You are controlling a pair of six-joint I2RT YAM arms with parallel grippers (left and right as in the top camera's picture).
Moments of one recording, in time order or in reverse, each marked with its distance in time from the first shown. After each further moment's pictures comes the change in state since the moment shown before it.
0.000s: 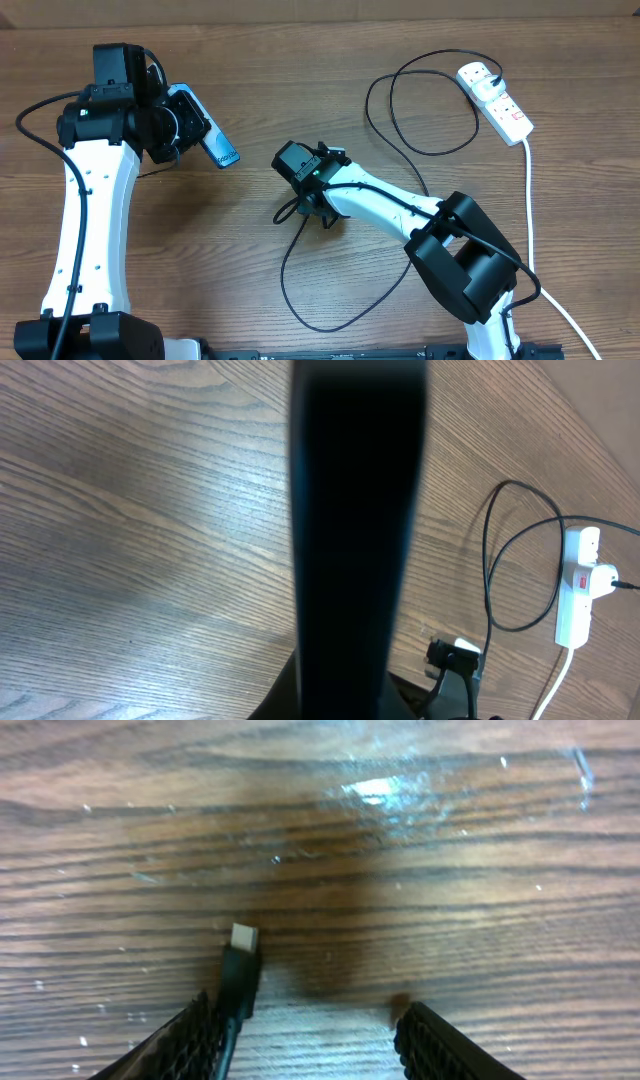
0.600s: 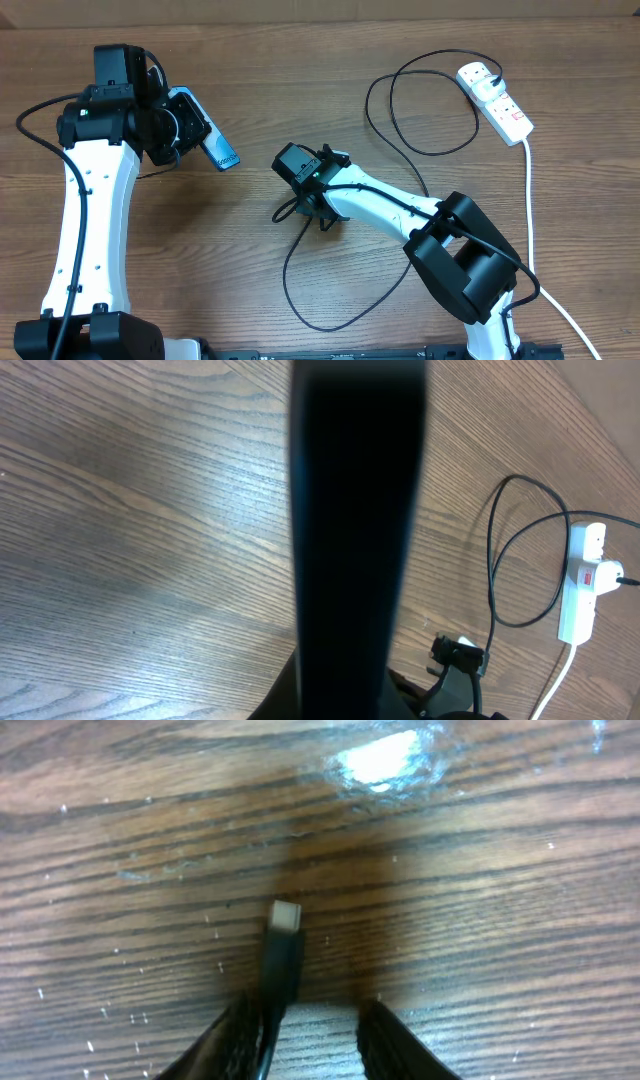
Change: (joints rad) left arm 0.000 0.000 0.000 -0.019 0.000 0.000; right arm 0.002 0.000 -0.013 0.014 -0.021 0.104
